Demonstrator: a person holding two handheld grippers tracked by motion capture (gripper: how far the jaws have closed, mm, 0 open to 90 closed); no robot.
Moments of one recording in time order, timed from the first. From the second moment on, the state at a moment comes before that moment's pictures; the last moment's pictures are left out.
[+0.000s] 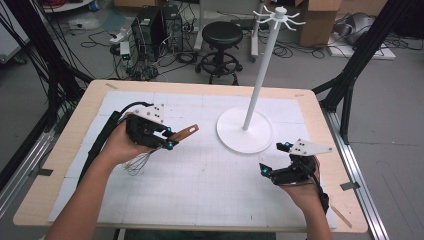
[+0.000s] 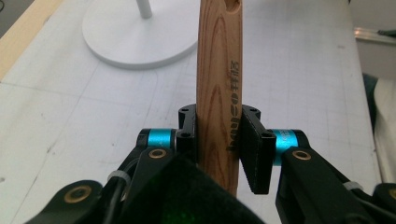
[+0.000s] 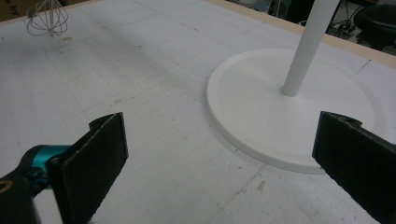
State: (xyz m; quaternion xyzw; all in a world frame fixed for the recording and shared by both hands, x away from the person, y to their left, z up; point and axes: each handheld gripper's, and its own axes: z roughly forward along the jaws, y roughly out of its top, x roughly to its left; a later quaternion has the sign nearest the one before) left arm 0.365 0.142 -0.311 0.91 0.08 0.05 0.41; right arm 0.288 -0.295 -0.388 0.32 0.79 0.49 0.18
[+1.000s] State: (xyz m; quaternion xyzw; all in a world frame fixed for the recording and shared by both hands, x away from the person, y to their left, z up) left arm 0.397 0.104 -0.237 0.87 0.05 0.02 0.50; right arm 0.288 -0.294 -0.388 0.31 0.79 0.49 0.18
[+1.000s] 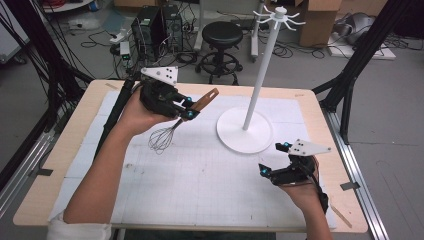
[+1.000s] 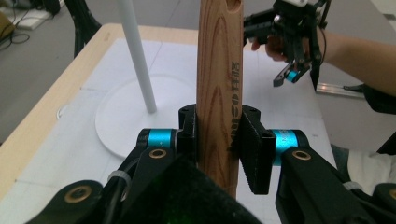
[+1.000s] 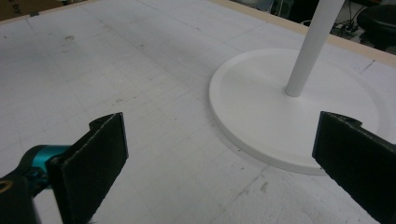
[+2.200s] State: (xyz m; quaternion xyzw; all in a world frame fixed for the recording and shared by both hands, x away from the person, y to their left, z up) left arm 0.445 0.056 -0.174 0.83 0.04 0.03 0.55; right arm 0.285 -0.296 -0.391 0.31 0.79 0.50 0.17
